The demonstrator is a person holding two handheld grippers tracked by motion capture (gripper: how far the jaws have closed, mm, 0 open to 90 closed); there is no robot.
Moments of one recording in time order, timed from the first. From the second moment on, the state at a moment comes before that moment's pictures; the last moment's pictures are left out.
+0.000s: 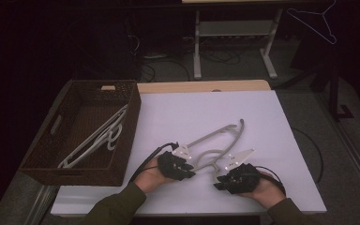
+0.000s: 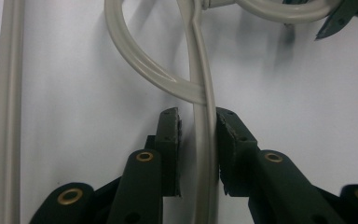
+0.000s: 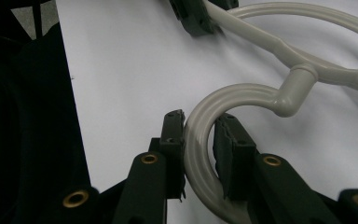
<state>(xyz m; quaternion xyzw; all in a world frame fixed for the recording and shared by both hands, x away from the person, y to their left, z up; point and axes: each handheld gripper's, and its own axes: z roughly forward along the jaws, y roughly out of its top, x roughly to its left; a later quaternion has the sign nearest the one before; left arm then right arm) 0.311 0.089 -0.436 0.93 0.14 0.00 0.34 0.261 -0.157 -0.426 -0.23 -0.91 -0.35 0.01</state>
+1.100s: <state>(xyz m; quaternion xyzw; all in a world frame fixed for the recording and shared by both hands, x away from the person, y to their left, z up) 0.326 0.117 -0.360 0.90 0.18 0.04 0.40 0.263 -0.230 -0.385 -0.31 -0.80 -0.49 -0.11</state>
